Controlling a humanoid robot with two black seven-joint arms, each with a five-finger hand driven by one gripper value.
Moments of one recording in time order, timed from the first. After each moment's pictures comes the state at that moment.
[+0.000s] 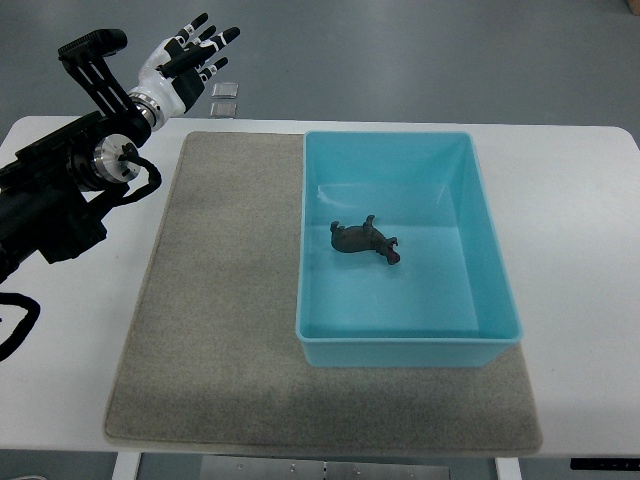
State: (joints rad) left arm -1.07 0.22 -0.39 -0.43 -0.23 -0.22 -0.24; right arm 0.00 0.00 0.00 0.10 -0.04 0.25 0.05
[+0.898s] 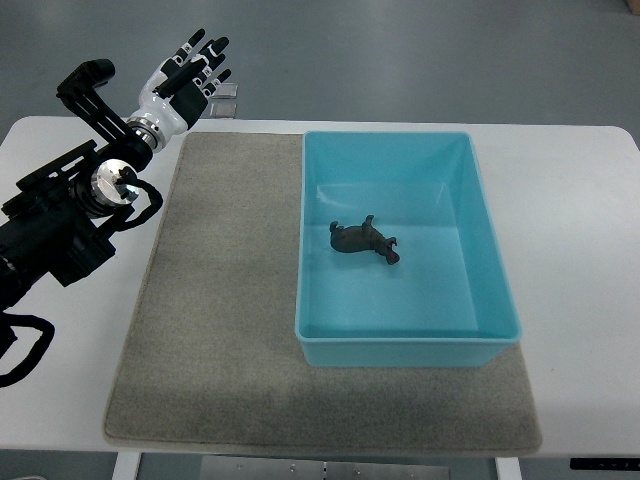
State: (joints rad) left arm -1.01 0.19 -0.48 -0.40 -0.30 -0.30 -0.25; right arm 0.00 0.00 0.00 0.10 -0.04 0.25 0.05
